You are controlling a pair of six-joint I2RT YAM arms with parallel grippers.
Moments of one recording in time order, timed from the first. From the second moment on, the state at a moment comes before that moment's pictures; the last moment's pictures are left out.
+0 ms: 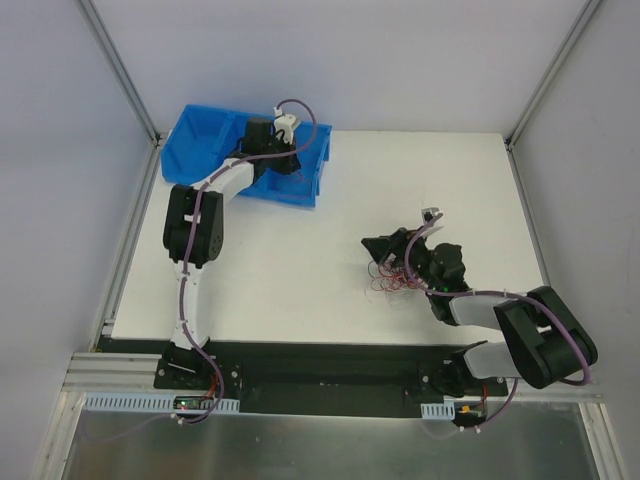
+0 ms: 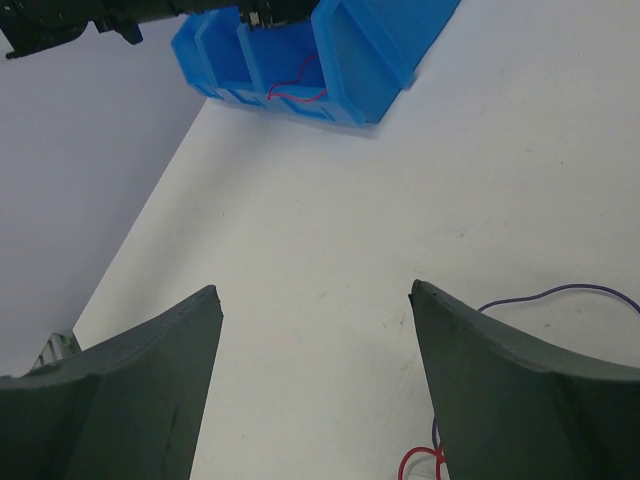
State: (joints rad) left arm -0.24 2.27 1.81 -0.10 0.44 -0.02; right arm 0.42 1.35 0.25 1.03 -0.28 0.66
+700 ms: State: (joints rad) left arm -0.24 2.02 1.71 -0.21 0.37 -0.18; right arm 0.42 1.36 0.25 1.06 -0.31 0.69
